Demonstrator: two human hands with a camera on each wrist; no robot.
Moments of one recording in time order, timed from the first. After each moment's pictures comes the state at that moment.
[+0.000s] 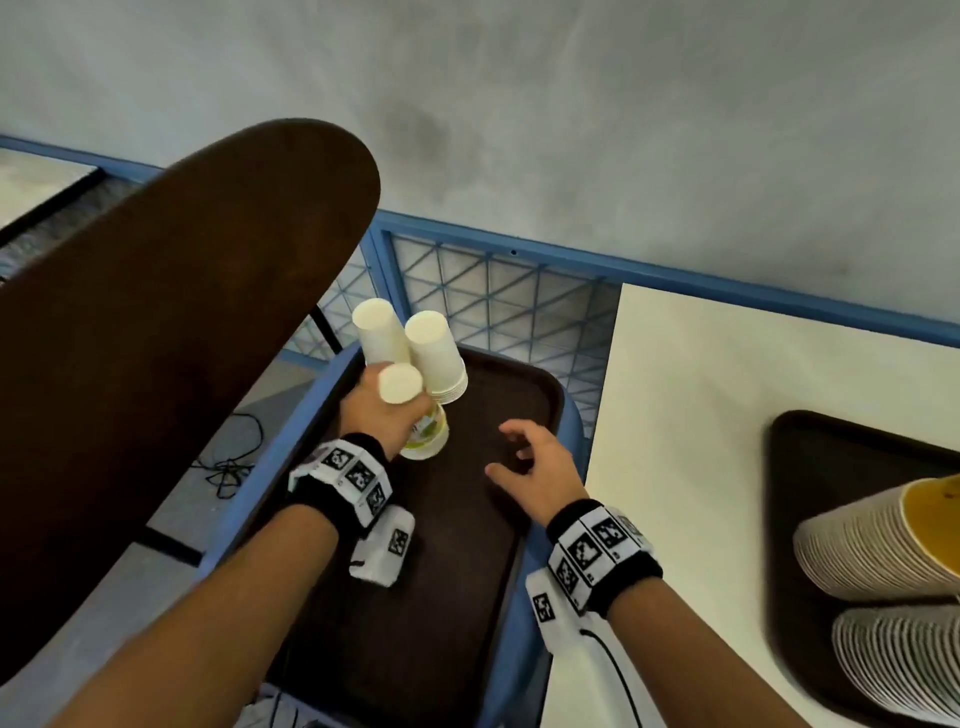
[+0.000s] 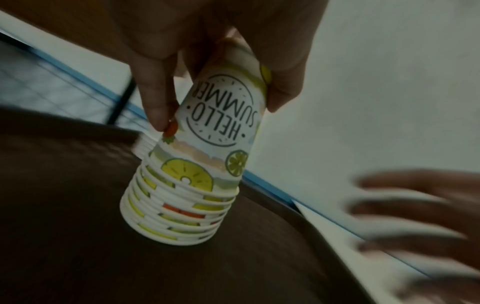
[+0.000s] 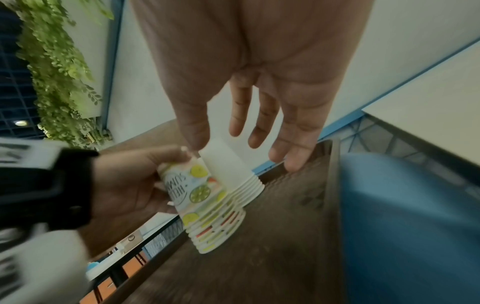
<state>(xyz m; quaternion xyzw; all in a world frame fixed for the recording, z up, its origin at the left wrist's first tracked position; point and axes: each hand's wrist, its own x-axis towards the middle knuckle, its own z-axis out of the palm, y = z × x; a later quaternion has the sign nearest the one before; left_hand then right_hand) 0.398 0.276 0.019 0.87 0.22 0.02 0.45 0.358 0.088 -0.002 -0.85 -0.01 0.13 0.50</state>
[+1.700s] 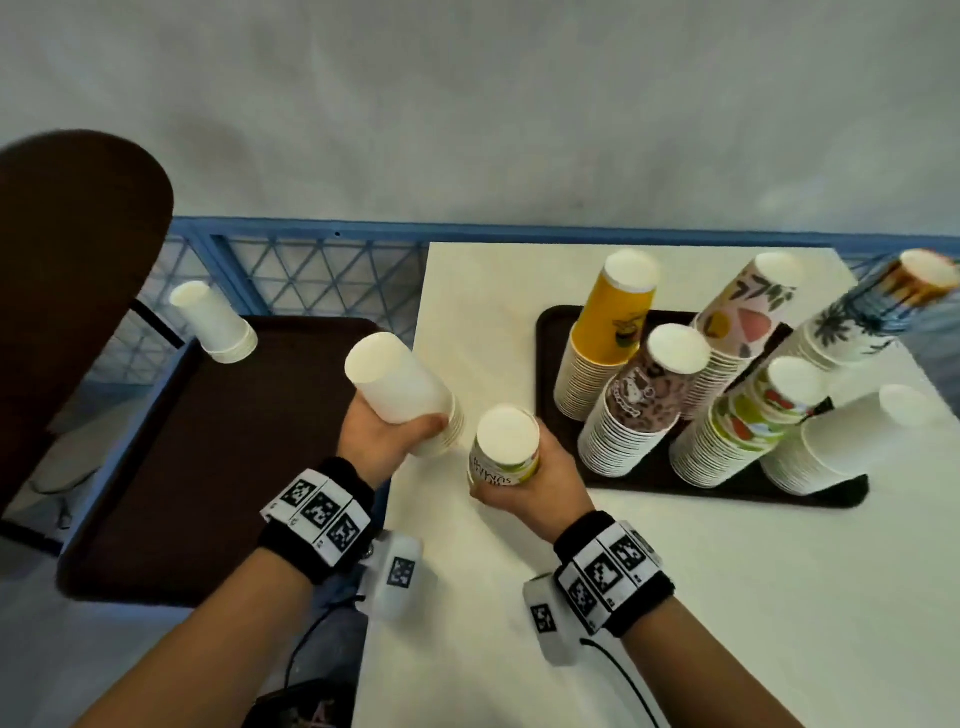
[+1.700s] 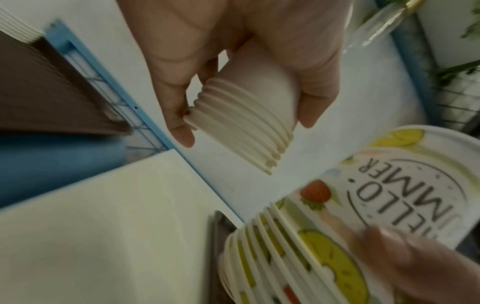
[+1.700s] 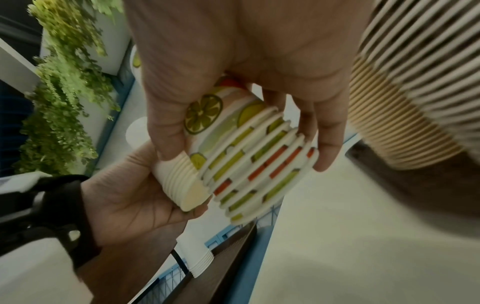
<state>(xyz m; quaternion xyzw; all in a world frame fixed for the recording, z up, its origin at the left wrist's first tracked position) 0.241 0.087 0.056 0.75 0.02 -0.07 0.65 0.165 -0.088 0.039 -0.78 0.08 0.02 0.61</state>
